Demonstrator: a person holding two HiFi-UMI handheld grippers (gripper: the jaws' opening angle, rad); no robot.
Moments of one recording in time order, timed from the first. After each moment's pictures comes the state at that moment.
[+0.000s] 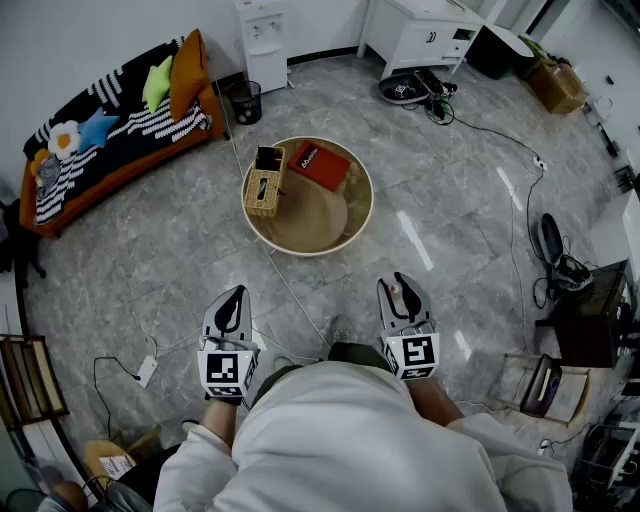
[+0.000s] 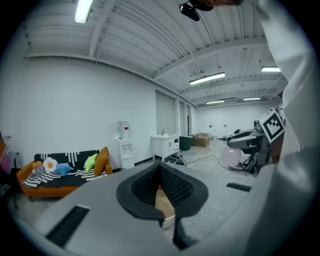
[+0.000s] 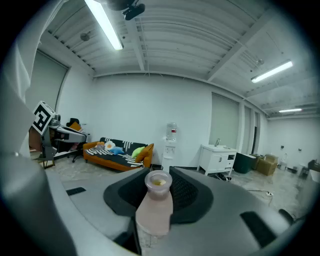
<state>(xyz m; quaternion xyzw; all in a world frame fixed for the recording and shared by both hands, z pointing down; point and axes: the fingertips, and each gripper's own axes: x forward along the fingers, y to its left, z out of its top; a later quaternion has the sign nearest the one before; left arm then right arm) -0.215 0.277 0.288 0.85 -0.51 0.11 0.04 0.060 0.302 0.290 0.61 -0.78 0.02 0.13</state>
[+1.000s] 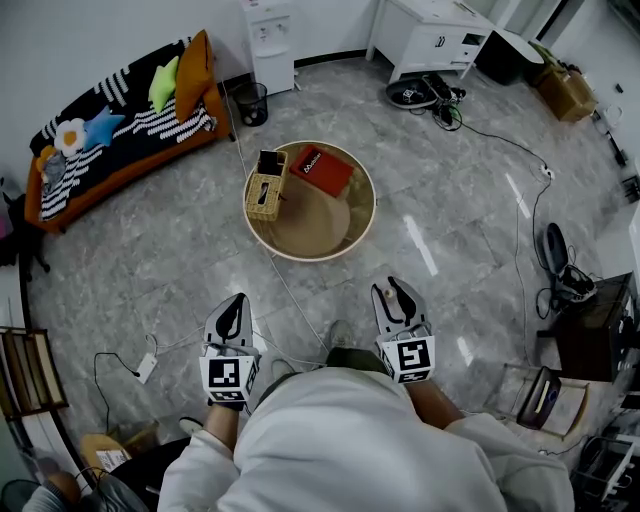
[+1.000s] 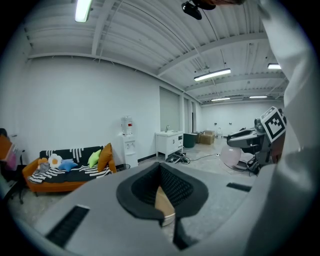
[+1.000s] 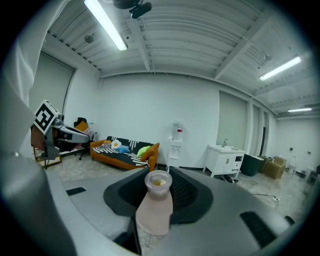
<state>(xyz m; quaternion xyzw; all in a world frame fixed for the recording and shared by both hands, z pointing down) -0.198 0.279 0.295 0.84 -0.53 0.13 0.06 0.069 0.291 0.292 0.57 -0.81 0.02 0.14</state>
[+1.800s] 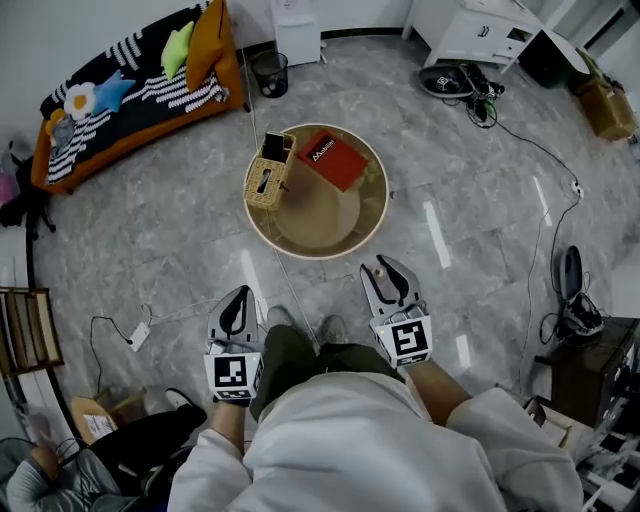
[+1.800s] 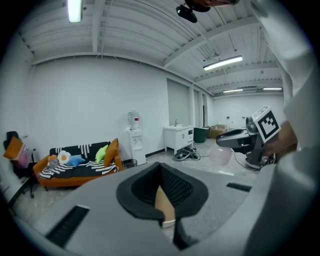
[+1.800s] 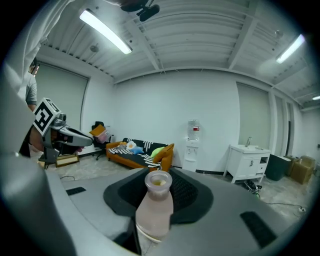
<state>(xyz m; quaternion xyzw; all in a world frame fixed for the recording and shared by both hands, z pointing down) -0.119 0.203 0.321 0.80 -0.58 0.16 0.07 0.105 0.159 0.327 0.47 -0.87 0.02 0.14</state>
